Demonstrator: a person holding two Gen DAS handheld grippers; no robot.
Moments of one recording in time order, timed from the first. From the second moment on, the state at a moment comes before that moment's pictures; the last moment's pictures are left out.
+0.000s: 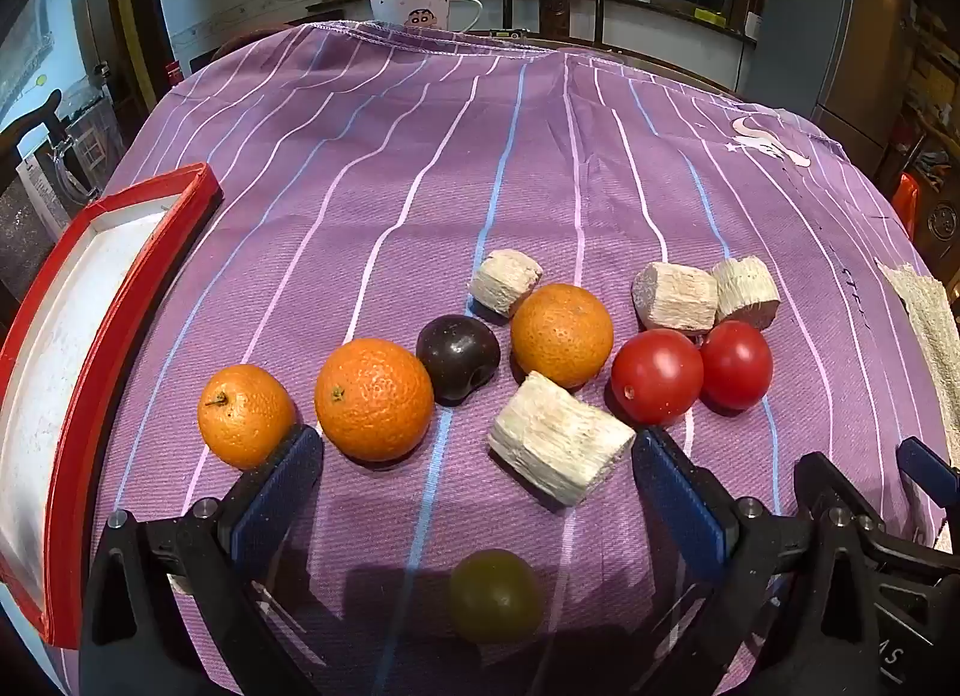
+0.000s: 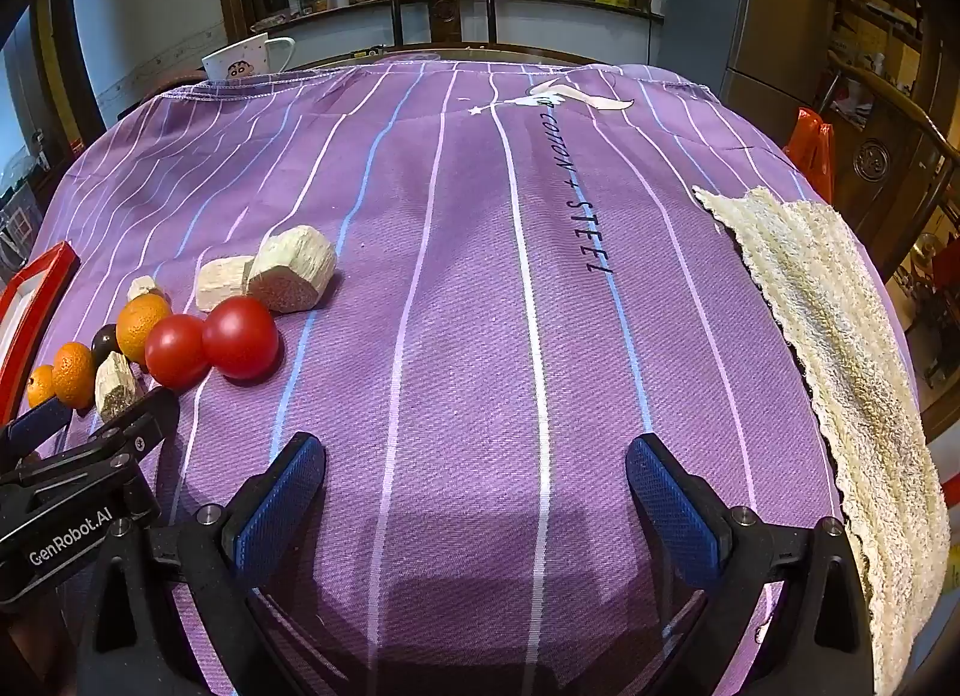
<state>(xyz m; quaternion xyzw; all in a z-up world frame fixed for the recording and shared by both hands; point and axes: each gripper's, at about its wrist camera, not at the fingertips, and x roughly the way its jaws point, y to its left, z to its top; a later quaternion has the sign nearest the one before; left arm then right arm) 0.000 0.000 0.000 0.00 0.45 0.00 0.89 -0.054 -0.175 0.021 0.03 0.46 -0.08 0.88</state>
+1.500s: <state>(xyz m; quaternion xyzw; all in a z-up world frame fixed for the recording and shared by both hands) 0.002 0.008 0.003 0.01 0.52 -0.02 0.85 -0.053 -0.178 0.021 0.02 0.47 -0.05 0.88</state>
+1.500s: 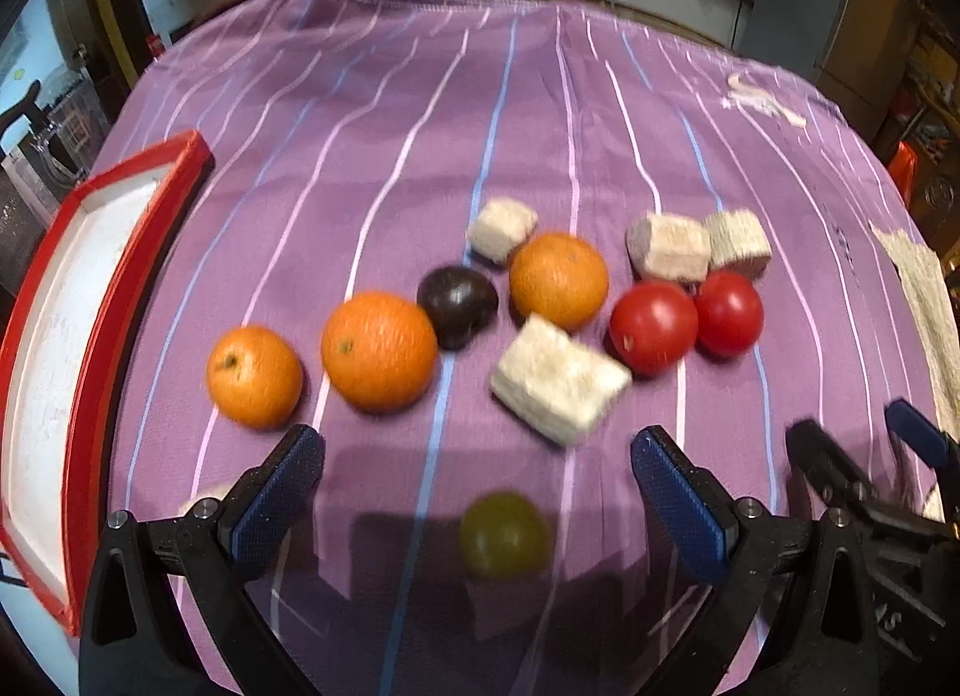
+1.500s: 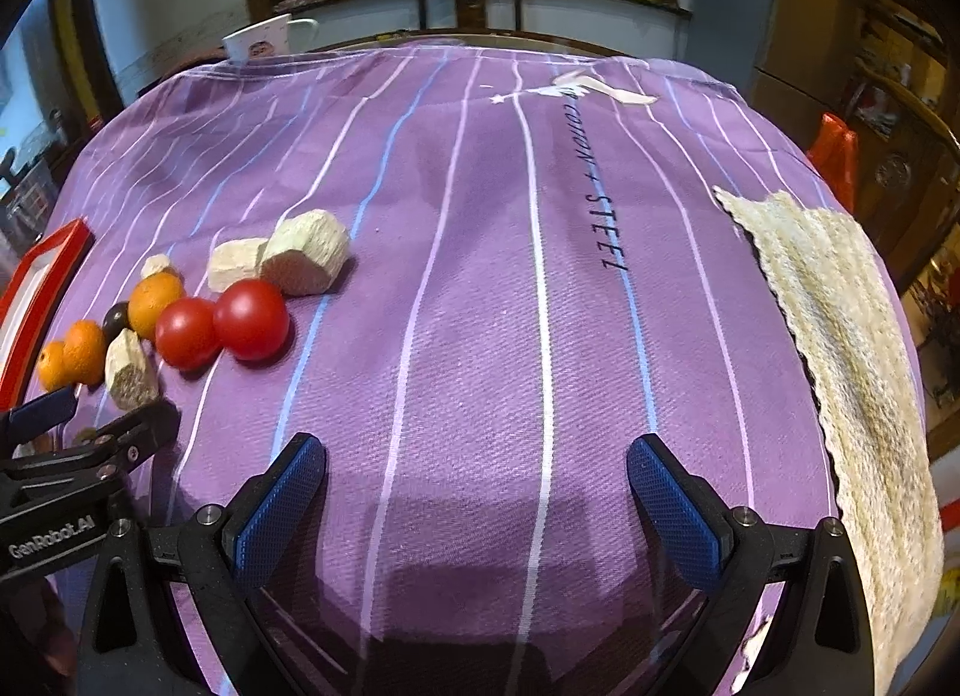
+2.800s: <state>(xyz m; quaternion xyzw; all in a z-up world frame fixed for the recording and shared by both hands) -0.041 0.125 0.064 -0.01 0.48 -0.06 0.87 -0.063 -0.151 0.049 0.07 0.48 -0.07 0.87</state>
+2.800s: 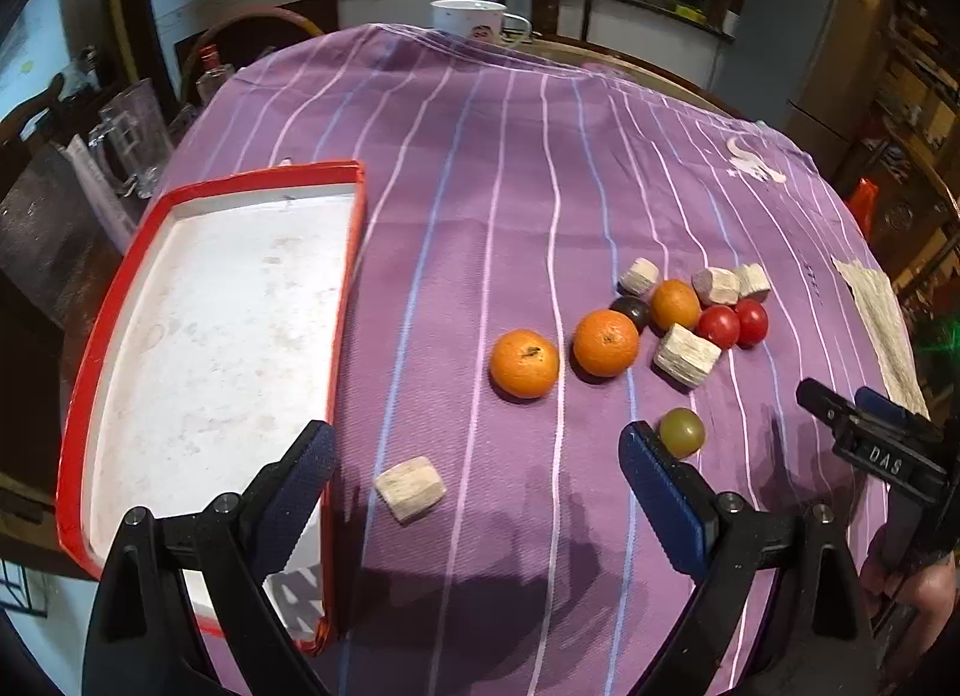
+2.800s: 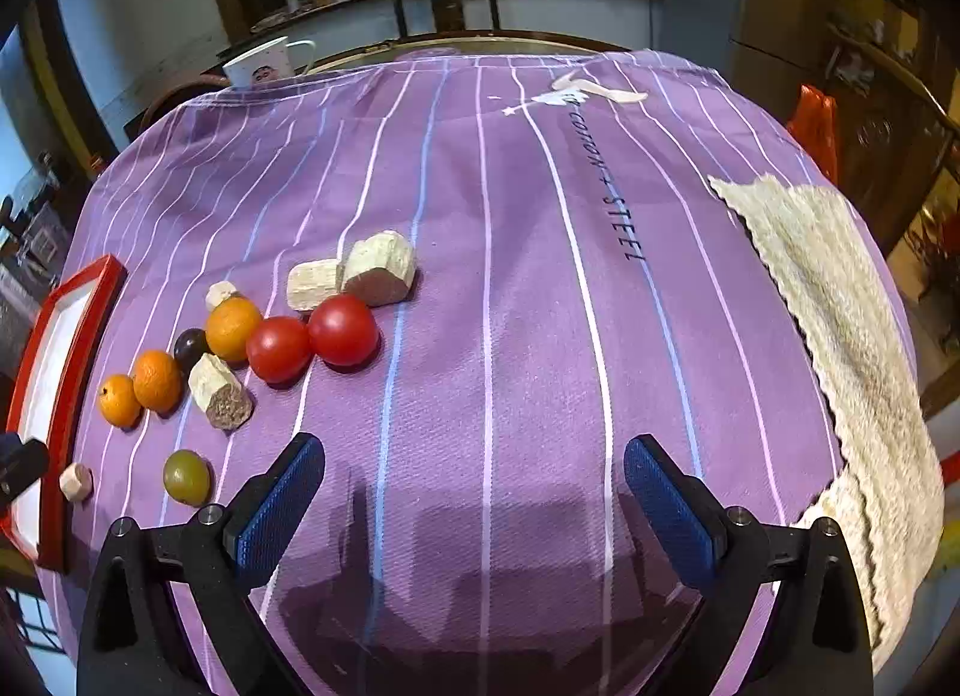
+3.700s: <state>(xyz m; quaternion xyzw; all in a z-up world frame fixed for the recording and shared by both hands) 0.008 0.103 0.045 0.02 0.50 -0.12 0.86 -0.023 -0.124 0.060 0.06 0.48 -0.02 0.88</state>
